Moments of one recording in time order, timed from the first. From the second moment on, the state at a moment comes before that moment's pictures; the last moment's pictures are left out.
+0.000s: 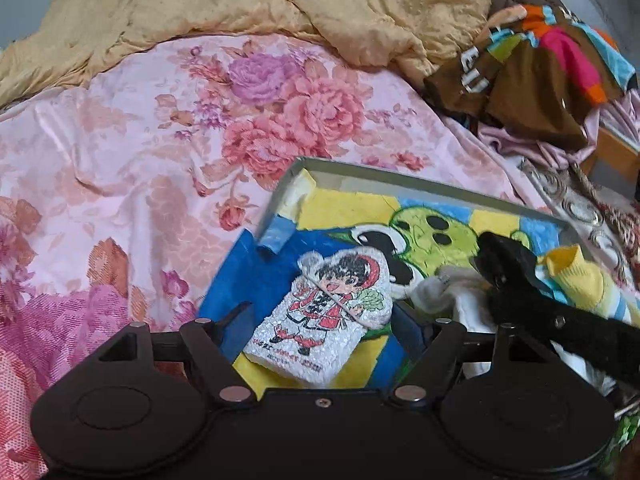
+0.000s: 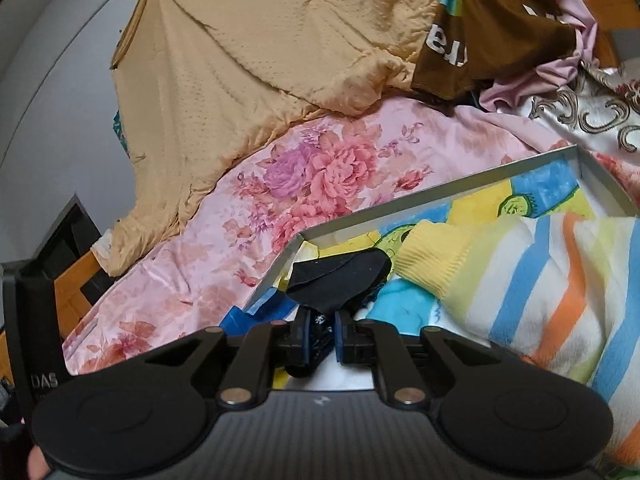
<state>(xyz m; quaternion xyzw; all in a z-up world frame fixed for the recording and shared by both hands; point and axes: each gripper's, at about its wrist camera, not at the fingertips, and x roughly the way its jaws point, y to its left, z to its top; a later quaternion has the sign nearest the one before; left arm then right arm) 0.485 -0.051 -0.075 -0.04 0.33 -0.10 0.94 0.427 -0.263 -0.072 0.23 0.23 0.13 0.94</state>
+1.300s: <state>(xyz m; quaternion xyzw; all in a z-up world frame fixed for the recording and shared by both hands) 0.351 -0.030 0.042 -0.06 0.29 -0.07 0.95 0.281 -0.259 0.052 0.18 0.14 0.11 0.97</state>
